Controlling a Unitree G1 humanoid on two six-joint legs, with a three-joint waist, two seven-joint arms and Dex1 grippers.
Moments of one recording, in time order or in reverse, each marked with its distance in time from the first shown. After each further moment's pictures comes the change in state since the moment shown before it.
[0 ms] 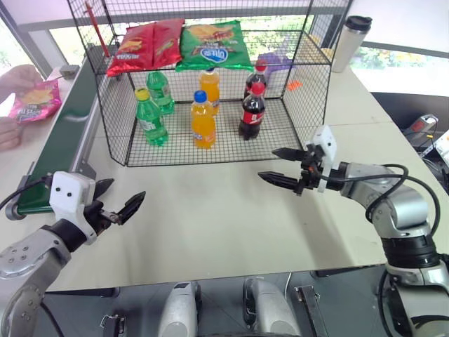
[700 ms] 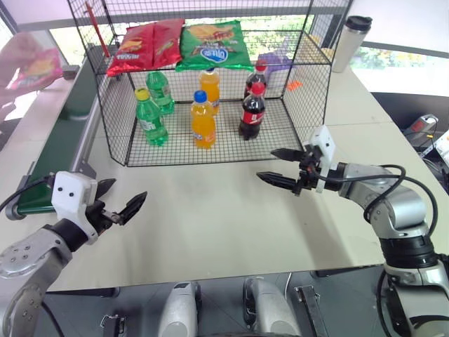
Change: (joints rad) left arm -0.002 -0.001 -0.009 0.000 0.011 -0.003 -0.008; right arm 0.000 0.000 0.004 0.000 -0.001 0.000 -0.002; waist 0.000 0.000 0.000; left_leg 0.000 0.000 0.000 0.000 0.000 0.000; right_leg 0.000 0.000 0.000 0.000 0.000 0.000
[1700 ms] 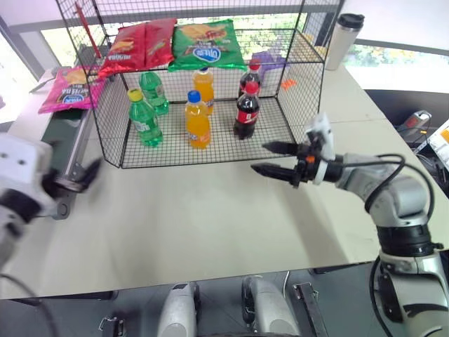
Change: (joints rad) left arm 0.083 0.343 0.259 0.047 0.371 -0.120 0.020; right arm -0.175 0.042 -0.066 -0.028 0.211 0.176 0.040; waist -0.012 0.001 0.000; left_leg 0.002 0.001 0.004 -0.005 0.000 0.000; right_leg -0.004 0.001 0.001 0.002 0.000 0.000
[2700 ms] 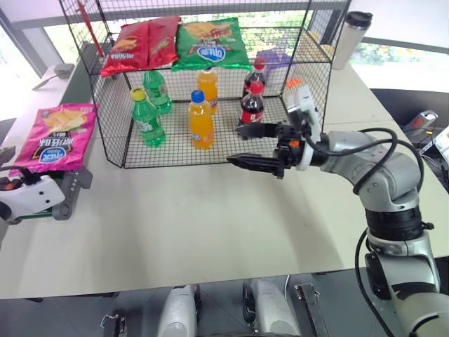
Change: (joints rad) left arm -0.063 0.052 -0.334 0.560 0.876 -0.577 0.189; right arm -0.083 0.037 0.110 -0.042 -0.028 -0.023 -0.003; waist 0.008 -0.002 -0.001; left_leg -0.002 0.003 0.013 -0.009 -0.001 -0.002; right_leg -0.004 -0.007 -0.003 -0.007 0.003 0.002
